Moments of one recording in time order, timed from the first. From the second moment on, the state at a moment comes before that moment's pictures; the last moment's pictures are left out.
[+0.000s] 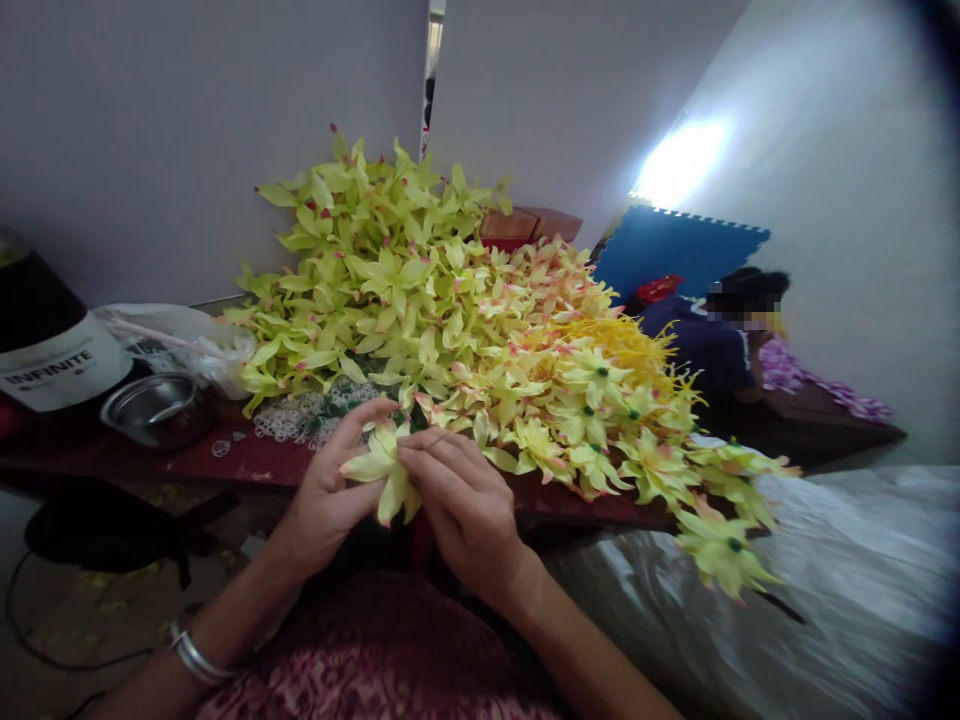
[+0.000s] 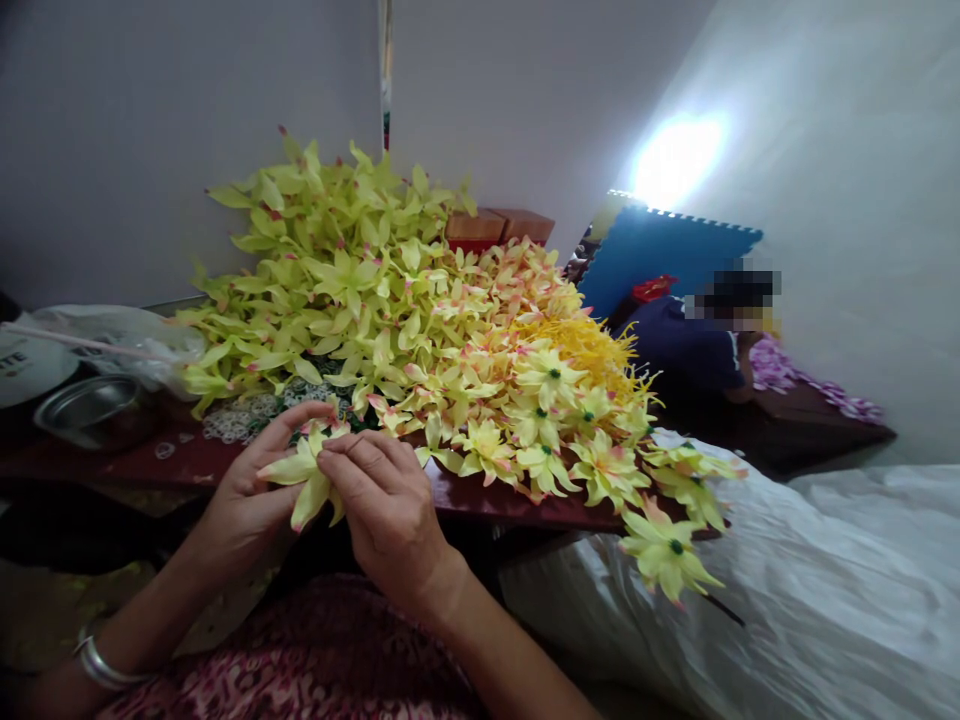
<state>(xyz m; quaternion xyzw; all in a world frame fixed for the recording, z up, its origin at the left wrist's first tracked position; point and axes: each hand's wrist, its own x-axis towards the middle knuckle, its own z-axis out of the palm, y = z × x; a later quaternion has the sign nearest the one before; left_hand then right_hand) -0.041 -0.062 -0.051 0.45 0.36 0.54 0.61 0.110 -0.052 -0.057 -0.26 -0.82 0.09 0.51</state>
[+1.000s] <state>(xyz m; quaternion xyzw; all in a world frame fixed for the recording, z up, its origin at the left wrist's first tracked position) -0.036 -0.056 -0.051 0.35 0.37 0.55 0.66 0.103 -0.047 -0.076 -0.32 -0.83 0.08 0.44</state>
